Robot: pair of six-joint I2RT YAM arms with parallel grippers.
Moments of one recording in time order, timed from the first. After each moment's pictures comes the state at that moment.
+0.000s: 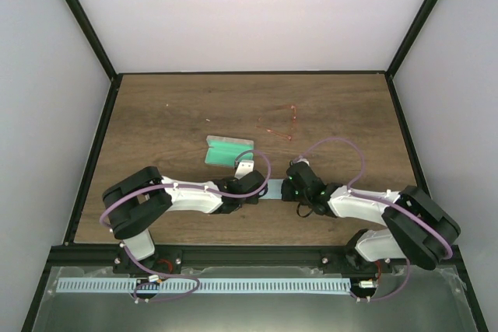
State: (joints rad) left arm -1.08 1.73 0.80 -0.10 -0.40 -0.84; right arm 0.75 1.32 0.42 0.01 0.11 0.69
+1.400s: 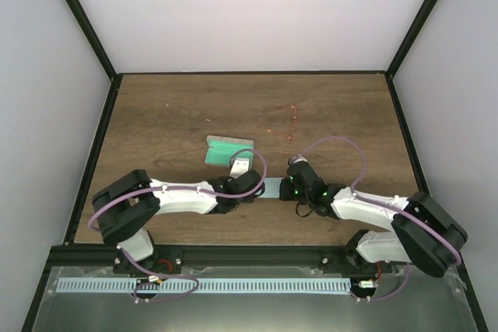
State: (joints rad) left arm -1.08 1.65 0.79 -0.18 -0.47 -0.84; right arm 0.77 1.25 0.42 -0.01 0.08 0.69
